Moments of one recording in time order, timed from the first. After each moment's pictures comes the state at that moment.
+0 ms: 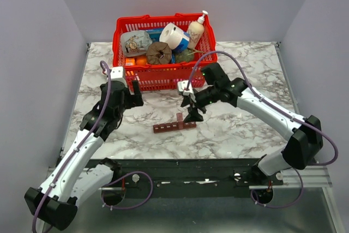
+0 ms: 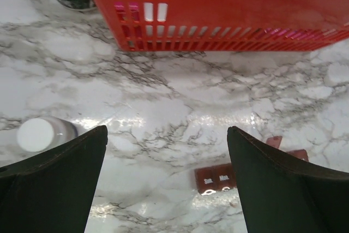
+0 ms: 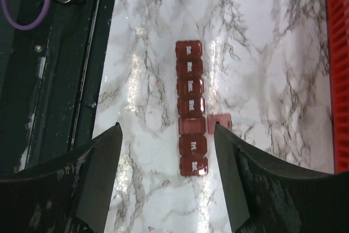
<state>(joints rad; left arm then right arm) -0.42 0.86 0.86 -0.49 -0.25 -0.37 0.67 1.47 1.25 -0.66 -0.81 -0.72</state>
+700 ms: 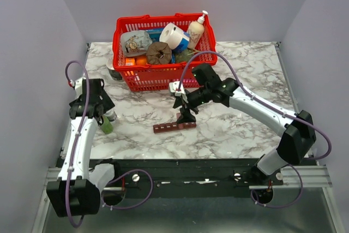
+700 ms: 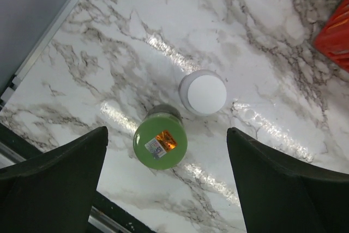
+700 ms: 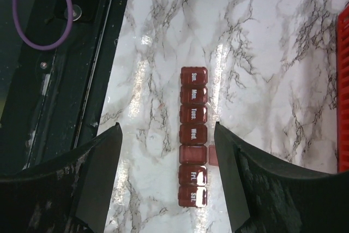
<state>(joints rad) 0.06 0.95 0.90 -0.78 -0.37 -0.47 0.77 1.57 1.34 -0.60 -0.81 -0.68</state>
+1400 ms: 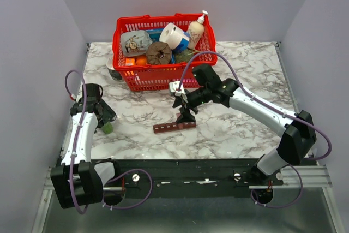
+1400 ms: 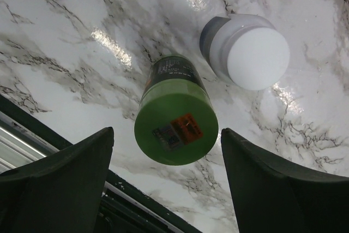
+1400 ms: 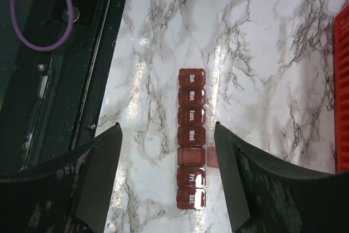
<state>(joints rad) 0.16 1.09 0.84 -0.89 -0.22 -0.61 0.77 1.56 1.32 -0.57 -0.81 -0.67</state>
